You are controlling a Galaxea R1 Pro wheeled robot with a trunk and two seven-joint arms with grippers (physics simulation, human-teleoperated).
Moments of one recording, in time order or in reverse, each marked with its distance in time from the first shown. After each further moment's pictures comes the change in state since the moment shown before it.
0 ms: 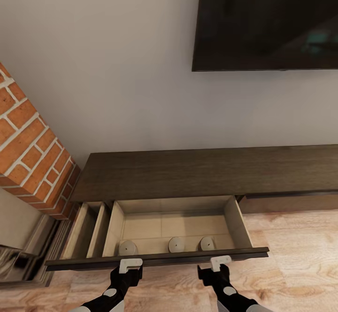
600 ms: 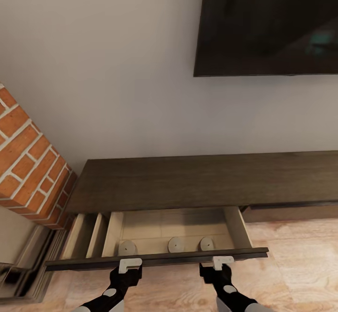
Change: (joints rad) left arm 0.000 0.000 0.008 0.001 0.005 -0.001 0.002; right arm -0.006 0.002 -0.001 0.000 -0.083 0.004 -0.034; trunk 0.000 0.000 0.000
